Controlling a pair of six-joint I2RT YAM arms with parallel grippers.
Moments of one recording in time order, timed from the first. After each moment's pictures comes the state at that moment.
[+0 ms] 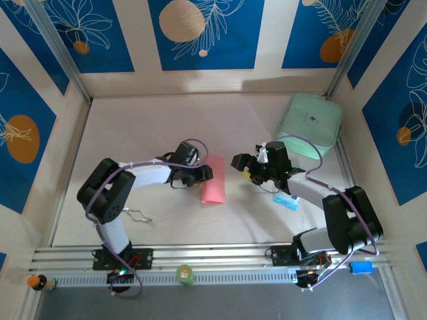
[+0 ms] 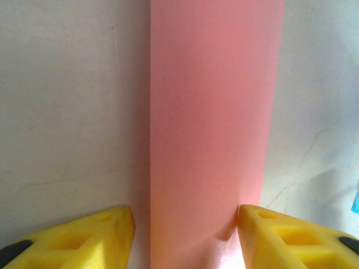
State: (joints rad) left arm -0.62 1.77 0.94 -0.16 0.32 -0.80; right arm 0.35 1.38 0.59 0.08 -0.56 0.90
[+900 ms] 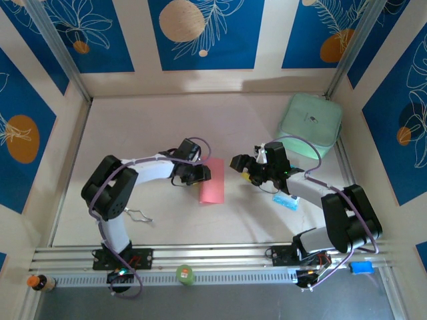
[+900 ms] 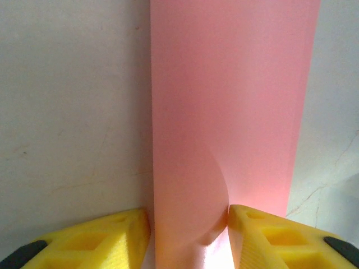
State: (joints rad) left arm -0.62 1.83 1.04 -0.33 0.28 -0.73; right arm 0.36 1.39 0.59 0.08 -0.56 0.90
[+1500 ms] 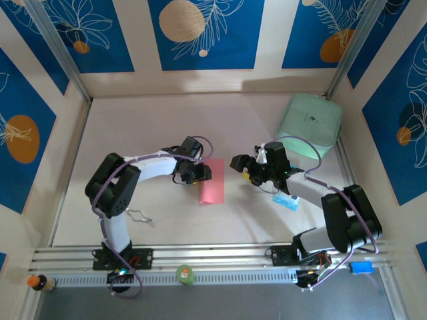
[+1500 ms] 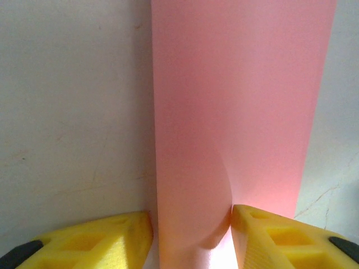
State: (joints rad) left arm -0.62 1.87 1.10 -0.41 0.28 -0.70; right arm 0.36 1.39 0.59 0.08 -0.56 0.90
